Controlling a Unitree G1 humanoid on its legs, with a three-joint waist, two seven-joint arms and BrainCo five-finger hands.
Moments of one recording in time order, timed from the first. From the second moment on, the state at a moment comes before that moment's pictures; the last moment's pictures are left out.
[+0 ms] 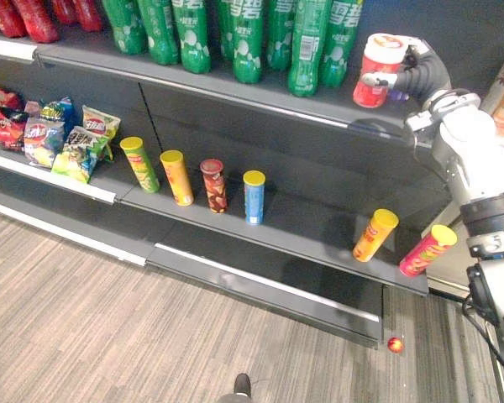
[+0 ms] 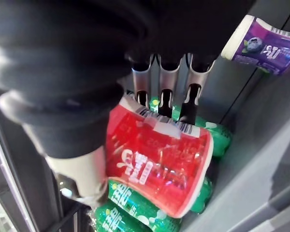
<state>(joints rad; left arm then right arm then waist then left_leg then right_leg) 0.31 0.16 0.11 0.93 -0.21 0.05 0.03 -1.08 -0.62 0.19 0.50 0.33 0.13 0.09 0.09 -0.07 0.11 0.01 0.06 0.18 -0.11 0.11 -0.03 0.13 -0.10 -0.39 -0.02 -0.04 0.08</state>
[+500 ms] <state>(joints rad) 0.30 0.16 0.09 0.90 -0.21 0.05 0.03 -1.12 -0.67 0.20 0.65 0.33 0.14 0.07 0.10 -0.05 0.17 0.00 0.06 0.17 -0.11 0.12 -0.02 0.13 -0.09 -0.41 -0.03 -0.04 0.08</state>
